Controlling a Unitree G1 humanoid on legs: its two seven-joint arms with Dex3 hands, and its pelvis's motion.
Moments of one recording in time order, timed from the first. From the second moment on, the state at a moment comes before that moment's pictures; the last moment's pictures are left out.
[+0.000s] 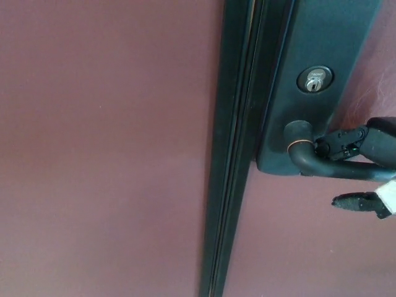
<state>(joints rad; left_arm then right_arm) 0.07 0.58 0.13 1.15 0.10 -0.30 -0.22 -0.30 -0.88 0.20 -0.40 -0.29 0.21 0.61</state>
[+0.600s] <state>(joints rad) 0.04 0.58 0.12 1.18 0.10 -0.30 -0.22 -0.33 -0.93 0.05 -0.46 -0.17 0.24 0.83</state>
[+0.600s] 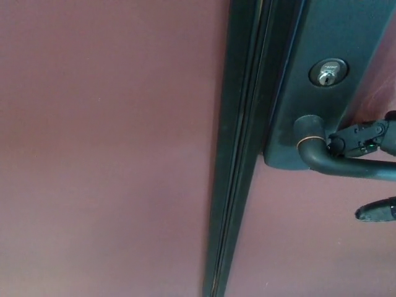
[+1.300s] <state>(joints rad) 0.03 0.58 0.12 1.20 0.10 -0.30 -0.23 -0.35 -0.95 -0.09 -0.47 -0.12 0.28 0.99</state>
